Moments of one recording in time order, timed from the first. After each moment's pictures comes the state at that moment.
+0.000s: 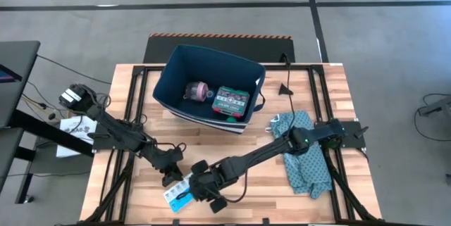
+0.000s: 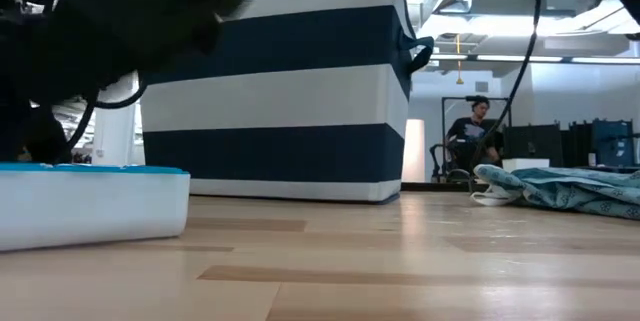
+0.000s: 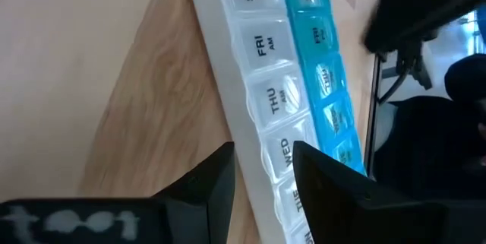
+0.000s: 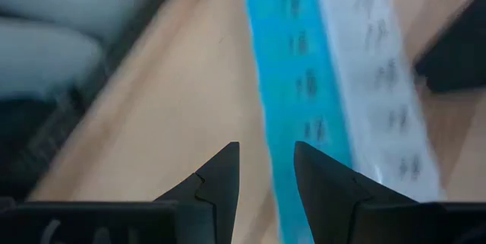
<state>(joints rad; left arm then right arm) -0.58 1.32 0.35 0.26 0.05 -1.06 0.41 2.55 2.34 -0.80 -0.08 -0.16</state>
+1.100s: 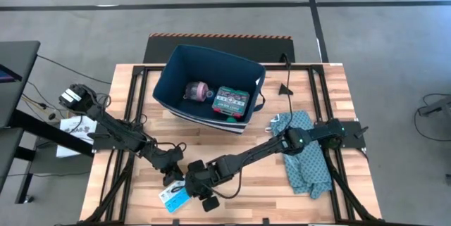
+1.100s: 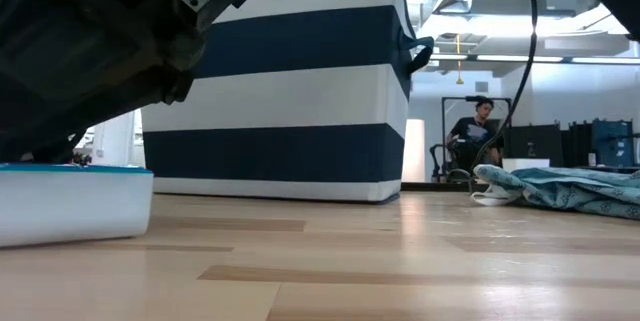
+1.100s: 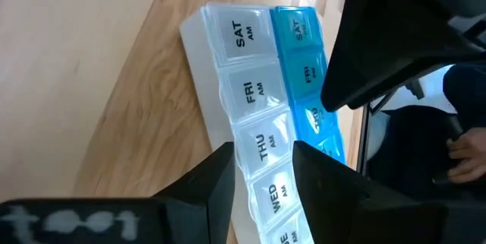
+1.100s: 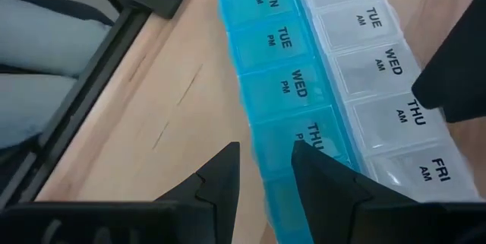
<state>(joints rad) -0.58 1.32 0.35 0.29 0.04 -1.09 0.37 2.62 2.35 -0.67 -0.12 -0.07</state>
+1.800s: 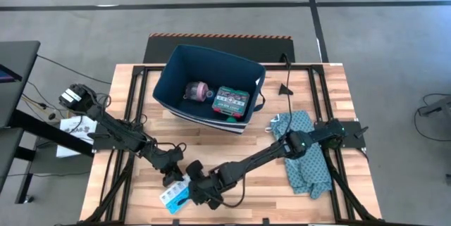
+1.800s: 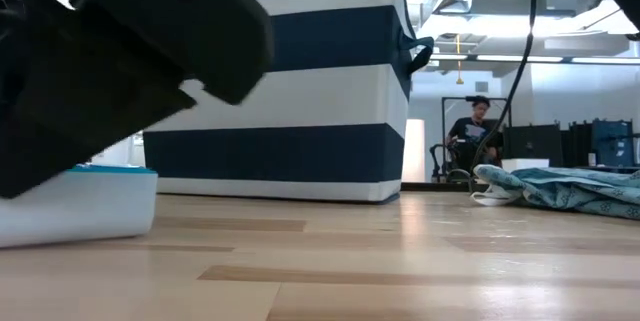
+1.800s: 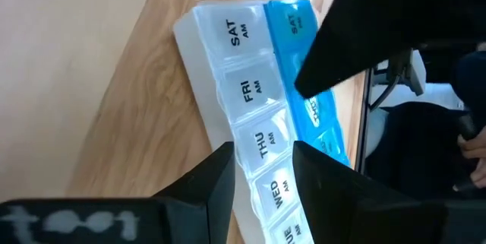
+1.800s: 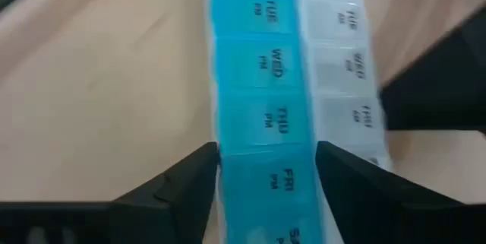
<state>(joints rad) -0.58 1.32 0.35 0.29 0.05 -1.08 0.43 2.61 2.35 -0.70 0.14 -0.39</state>
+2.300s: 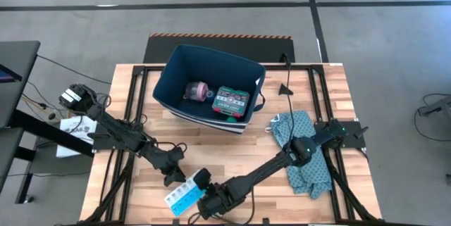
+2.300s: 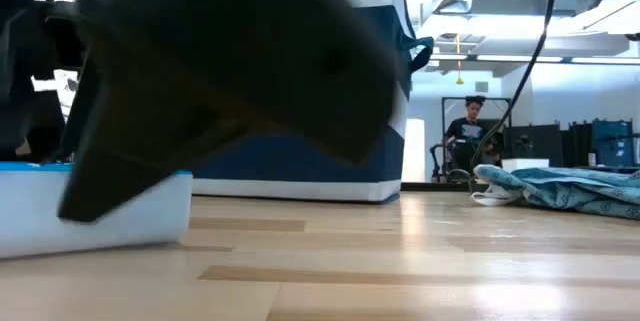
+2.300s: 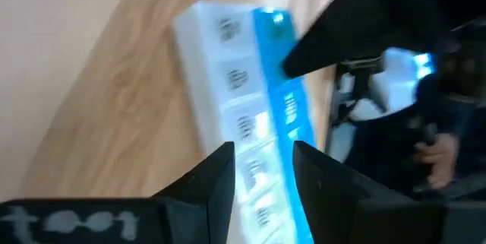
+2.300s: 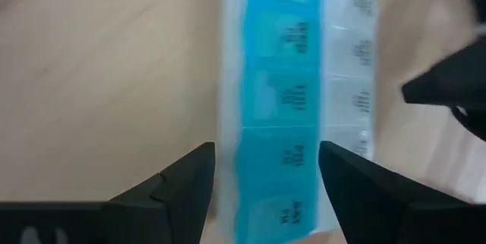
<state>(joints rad) -0.58 1.32 0.35 0.37 0.05 -1.15 0.53 2.61 2.33 -0.79 0.42 -0.42</state>
